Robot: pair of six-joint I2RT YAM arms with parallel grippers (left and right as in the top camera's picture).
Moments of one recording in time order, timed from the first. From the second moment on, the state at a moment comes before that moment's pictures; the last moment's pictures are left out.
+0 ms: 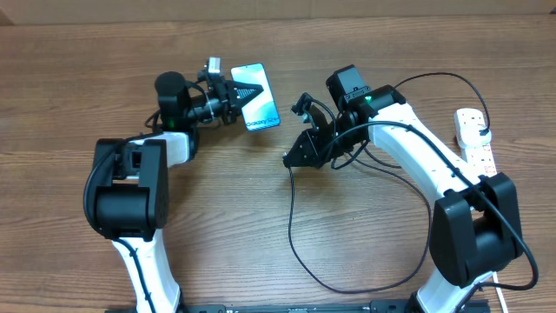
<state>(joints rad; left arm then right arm) -0.06 2.14 1.09 0.88 1.11 -1.41 0.39 1.86 1.43 -0.95 -0.83 -0.04</state>
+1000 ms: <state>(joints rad) -0.07 2.14 1.09 1.22 1.11 -1.62 0.37 1.86 1.42 -0.63 -1.06 0.12</state>
